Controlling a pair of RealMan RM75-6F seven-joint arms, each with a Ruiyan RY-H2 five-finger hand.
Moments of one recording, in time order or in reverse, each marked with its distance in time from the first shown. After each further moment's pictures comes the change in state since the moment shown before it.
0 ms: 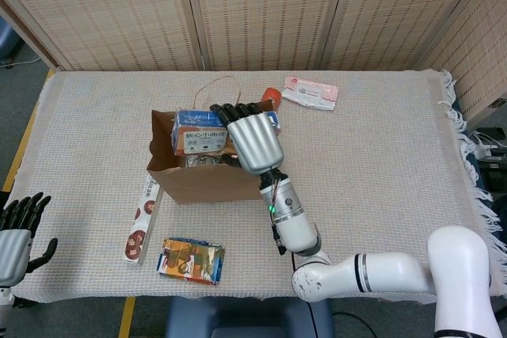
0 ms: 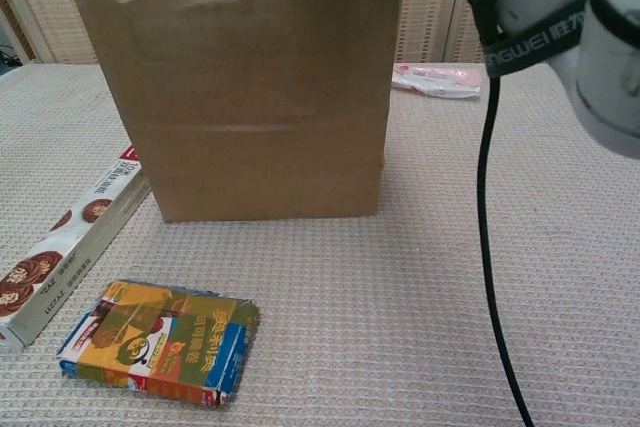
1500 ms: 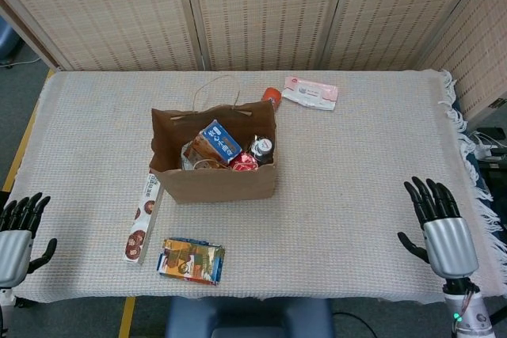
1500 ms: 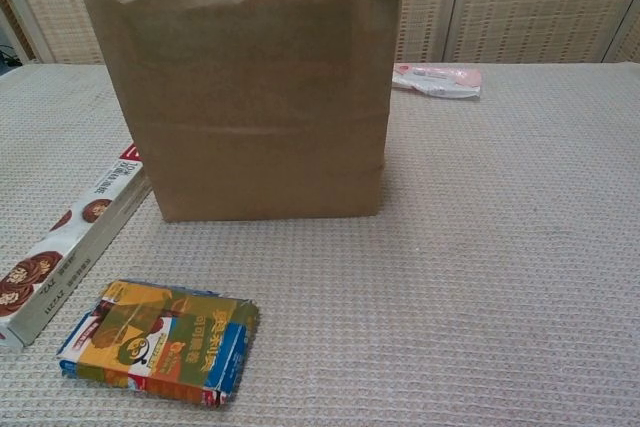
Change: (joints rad) left arm 0.007 -0.013 -0.003 -0.006 -0.006 0.016 0.056; right arm -0.892 0.404 -0.643 0.071 -0.673 0.476 0.563
